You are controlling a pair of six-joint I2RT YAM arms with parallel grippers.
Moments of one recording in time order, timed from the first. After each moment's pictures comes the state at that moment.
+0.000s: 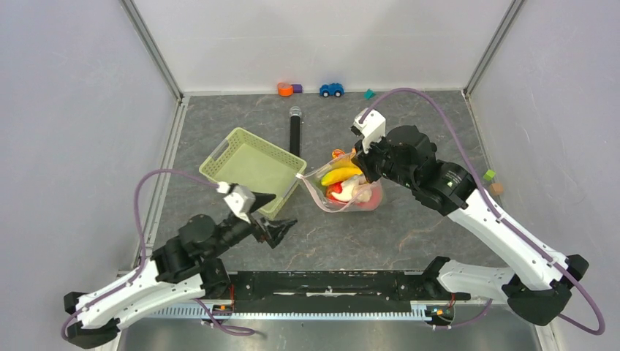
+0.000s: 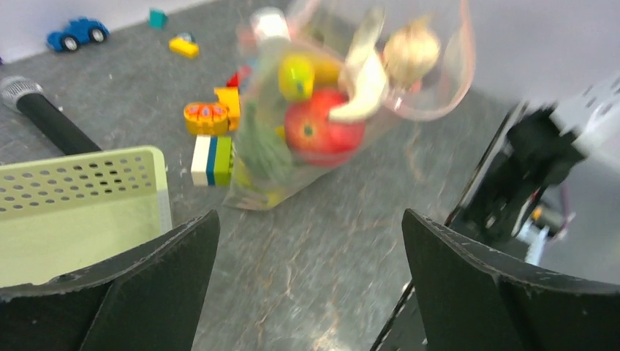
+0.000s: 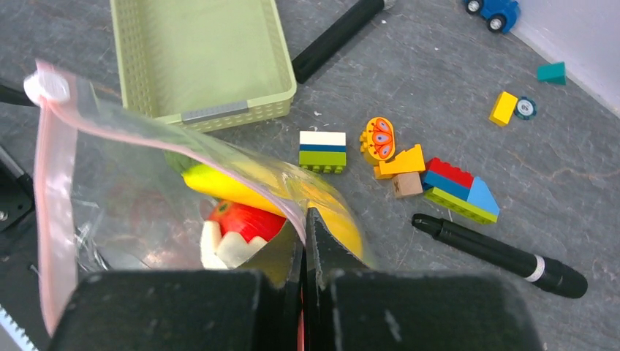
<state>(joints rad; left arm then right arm) -1.07 0.32 0.54 -0.21 -0.20 -0.21 0.80 1.10 1.28 -0.61 0.07 -0.04</state>
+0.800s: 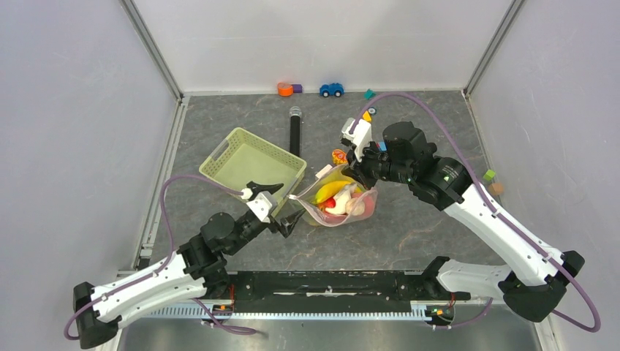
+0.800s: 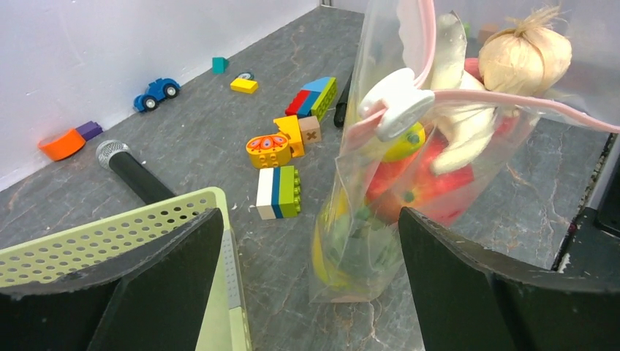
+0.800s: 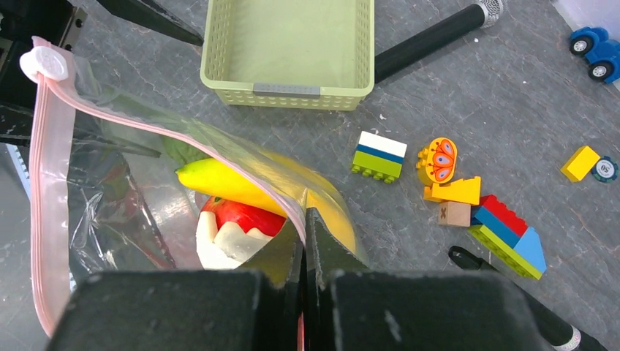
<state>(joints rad) -1.04 0.48 0.36 0.16 -0.21 0.13 0.76 1.14 1.31 -0.67 -0.23 -0.18</state>
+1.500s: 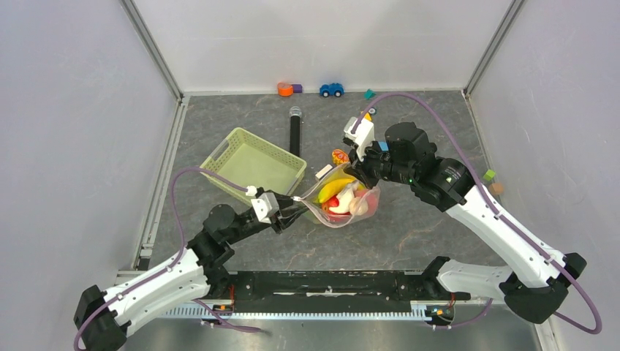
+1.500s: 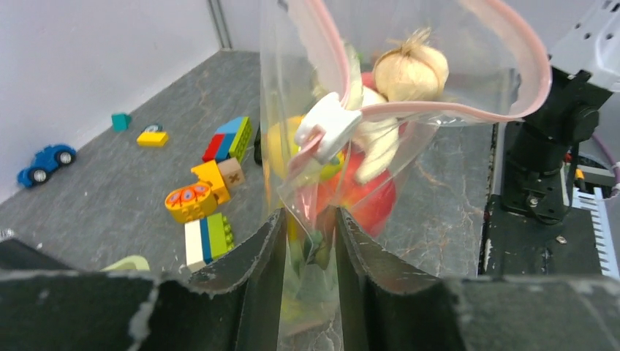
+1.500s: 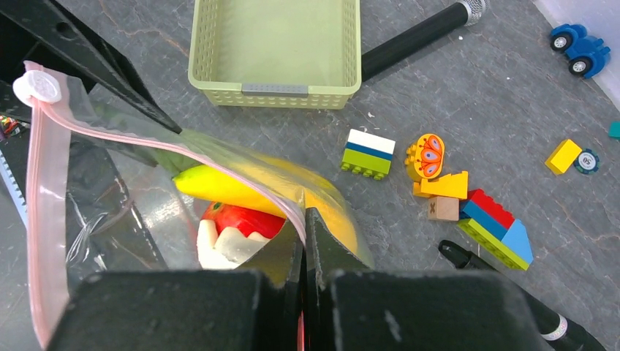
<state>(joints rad) -0.84 0.62 0.30 0.43 0.28 0.08 0.76 1.13 1.31 -0.67 -0.20 -0.18</state>
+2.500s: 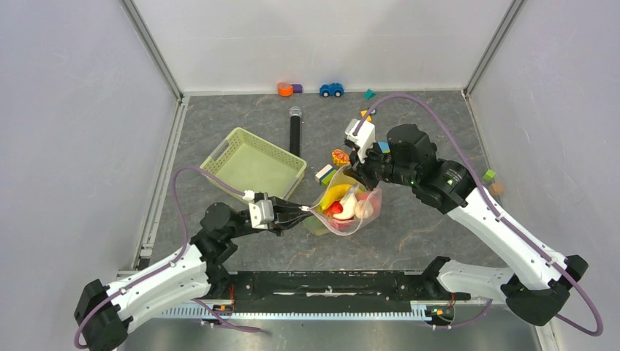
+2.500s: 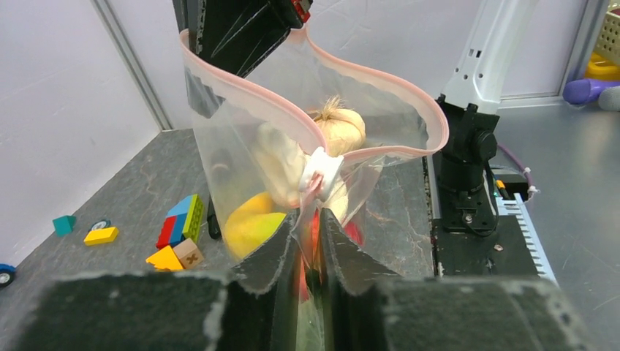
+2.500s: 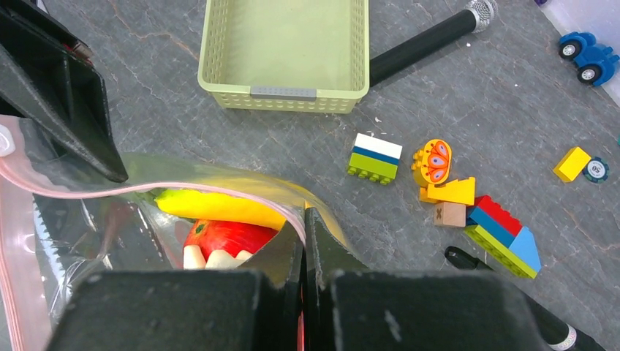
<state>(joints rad) -0.84 0.67 0.33 0.61 0.54 0.07 0.76 1.11 1.29 -0.65 -0.23 -0.18</state>
